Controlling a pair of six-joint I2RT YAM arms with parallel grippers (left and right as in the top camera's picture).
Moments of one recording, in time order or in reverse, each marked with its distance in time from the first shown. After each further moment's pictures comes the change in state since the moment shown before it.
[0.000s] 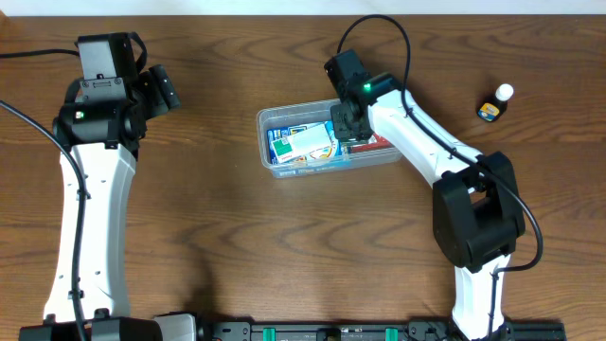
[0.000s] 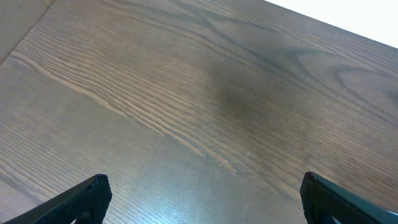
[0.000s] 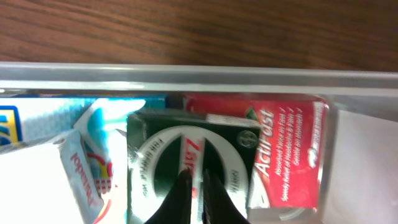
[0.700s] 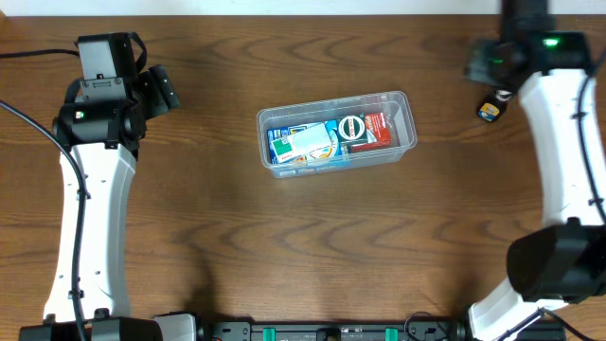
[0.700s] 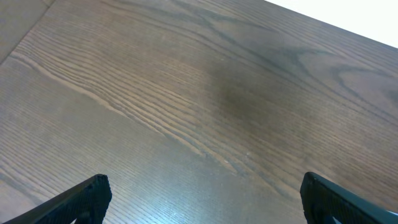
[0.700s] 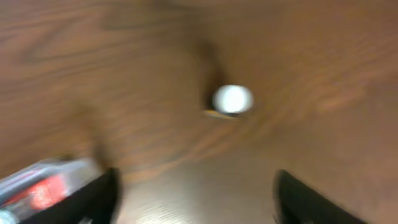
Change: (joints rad) left arm 0.000 0.000 0.000 0.000 0.000 0.000; right arm -0.525 -0.273 0.161 -0.211 0.097 -0.030
